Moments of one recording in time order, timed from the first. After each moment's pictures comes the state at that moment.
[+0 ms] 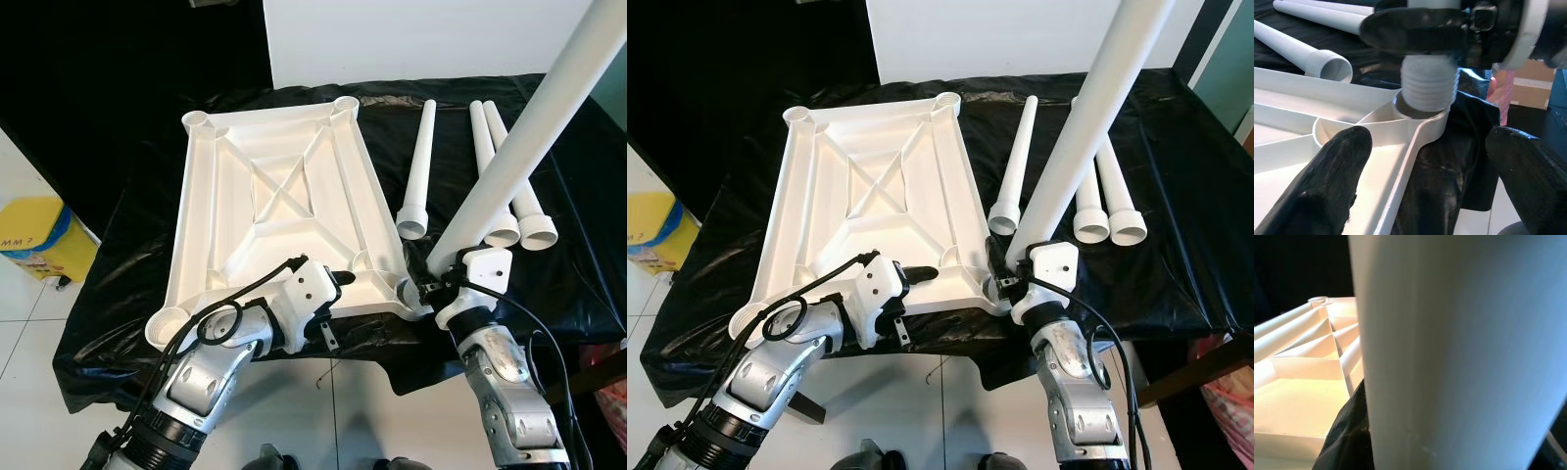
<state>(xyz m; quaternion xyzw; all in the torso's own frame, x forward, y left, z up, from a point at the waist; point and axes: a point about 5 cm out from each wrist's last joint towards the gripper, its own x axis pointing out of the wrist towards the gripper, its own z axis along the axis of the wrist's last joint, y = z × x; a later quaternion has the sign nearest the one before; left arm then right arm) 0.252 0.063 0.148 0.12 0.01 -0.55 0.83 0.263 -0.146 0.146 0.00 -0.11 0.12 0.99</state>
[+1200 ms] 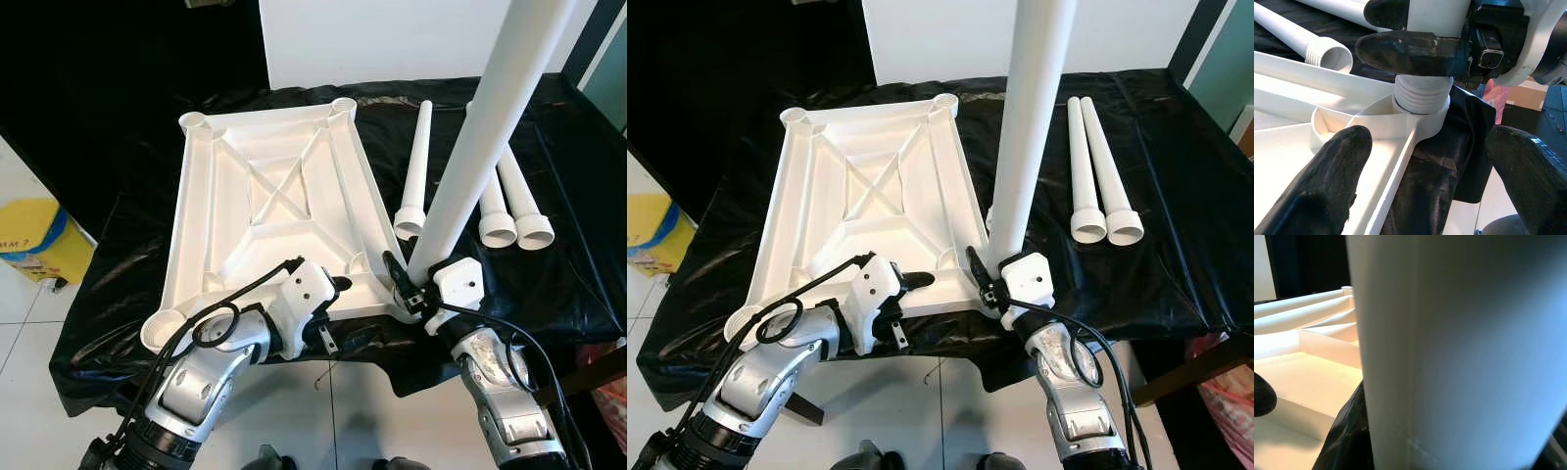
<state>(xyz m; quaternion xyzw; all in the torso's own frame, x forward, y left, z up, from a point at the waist) 0.246 0.067 0.150 0.11 0.04 -0.55 0.83 0.260 -0.139 0.129 -0.09 -0.13 0.19 0.97</state>
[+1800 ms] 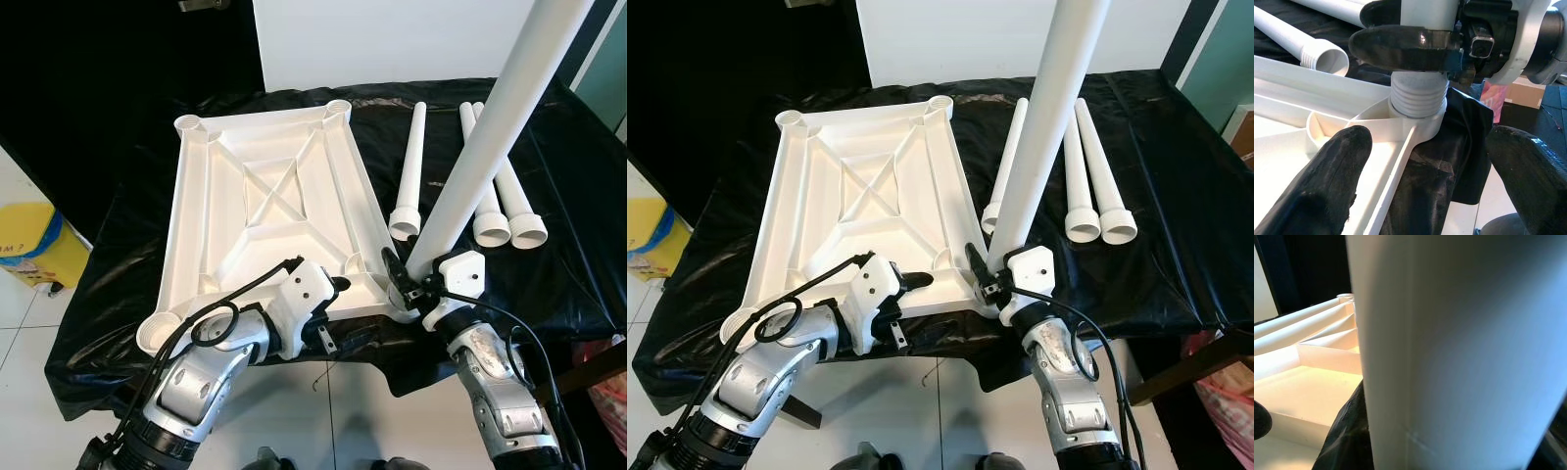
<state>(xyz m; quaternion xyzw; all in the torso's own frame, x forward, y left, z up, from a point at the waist) 0.245 0.068 0.152 0.11 0.04 -0.55 0.83 0.265 -0.134 0.127 -0.01 -0.10 0.19 0.98</state>
